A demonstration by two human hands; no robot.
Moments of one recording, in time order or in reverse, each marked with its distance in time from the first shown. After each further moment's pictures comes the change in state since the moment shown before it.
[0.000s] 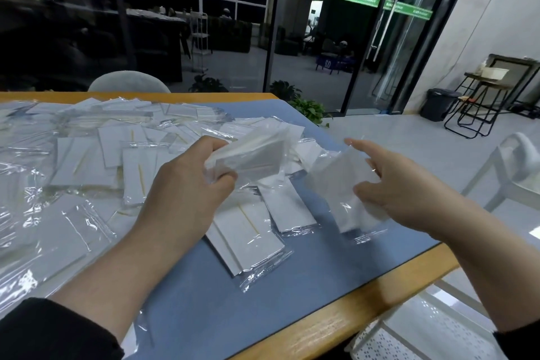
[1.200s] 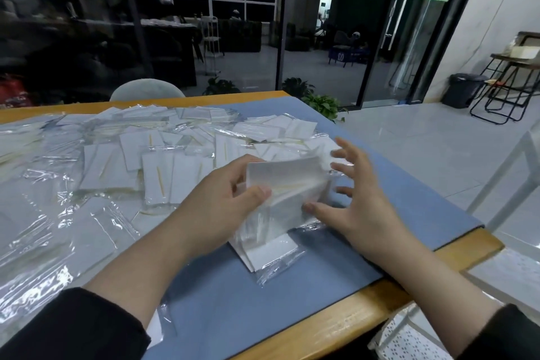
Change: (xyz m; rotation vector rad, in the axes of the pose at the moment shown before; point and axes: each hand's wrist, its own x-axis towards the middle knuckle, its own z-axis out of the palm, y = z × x) left_hand -0.008 0.009 -0.001 -0.221 -0.418 -0.019; right_hand -0.001 0.003 0.089 0.479 0.198 -0.357
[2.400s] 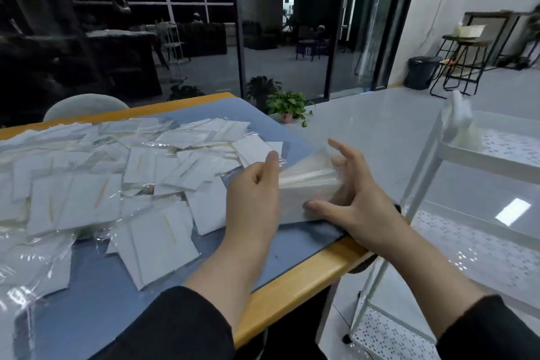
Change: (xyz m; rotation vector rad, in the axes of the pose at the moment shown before) left_hand 0.066 0.037 0.185 -0.215 0.399 -0.141; right_hand -0.030 0.068 -0.117 0.076 0.019 0.053
